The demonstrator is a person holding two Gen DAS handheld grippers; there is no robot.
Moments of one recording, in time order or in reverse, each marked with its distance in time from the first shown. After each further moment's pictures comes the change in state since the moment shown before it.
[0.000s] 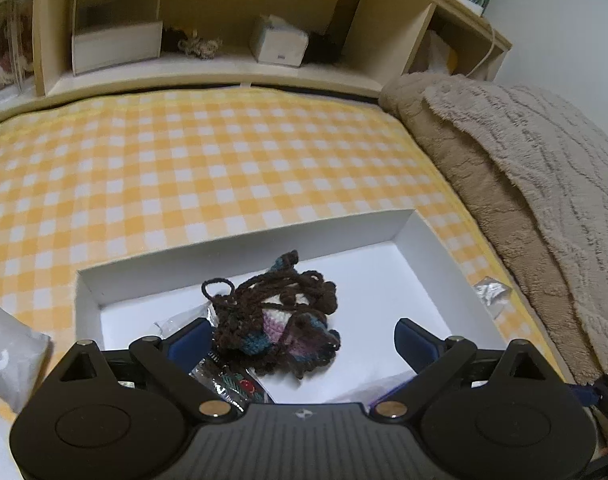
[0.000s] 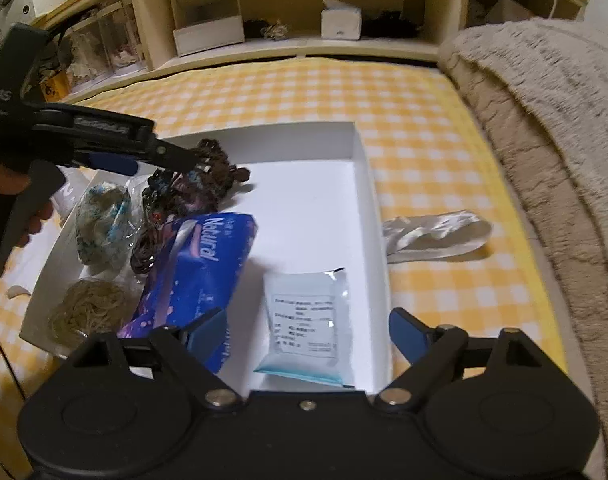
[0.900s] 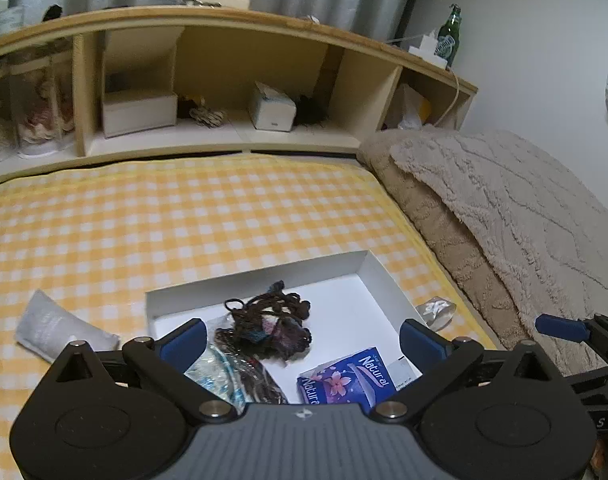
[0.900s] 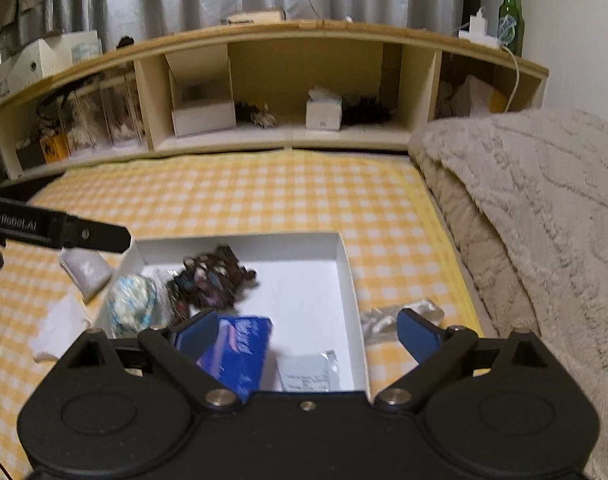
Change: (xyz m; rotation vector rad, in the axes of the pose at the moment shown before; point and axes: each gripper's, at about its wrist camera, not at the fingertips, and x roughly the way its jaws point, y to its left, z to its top) left arm -0.135 -0.026 -0.013 0.031 -0.130 0.008; right arm -0.092 0.029 0.041 0.011 -0.196 -0.078
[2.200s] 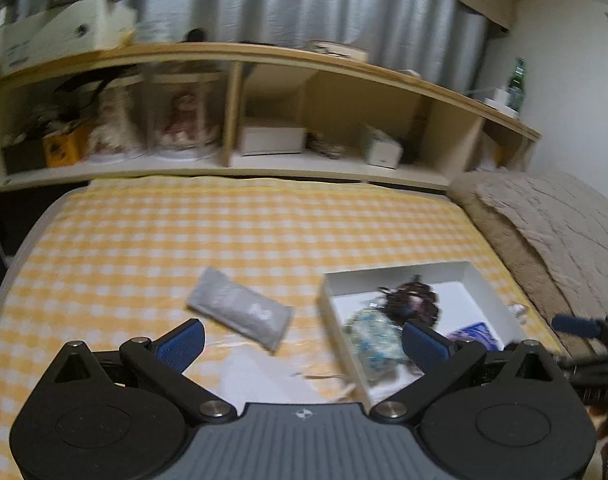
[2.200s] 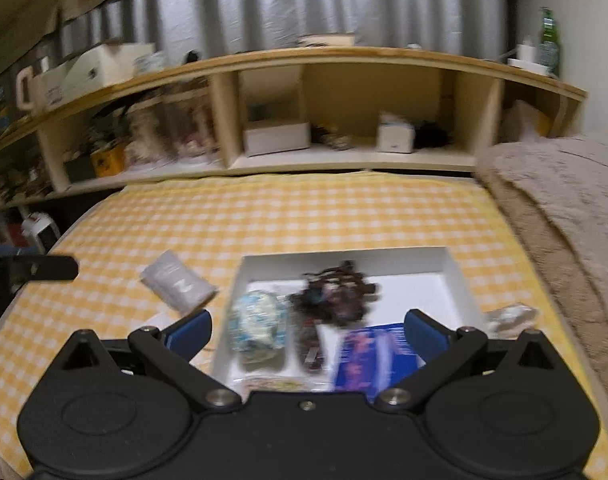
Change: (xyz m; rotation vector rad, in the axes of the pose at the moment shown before) left arm -0.138 0.117 -0.064 -0.060 -0.124 0.188; right arm -0.019 0.139 -0.011 -0.014 -0.068 0.094
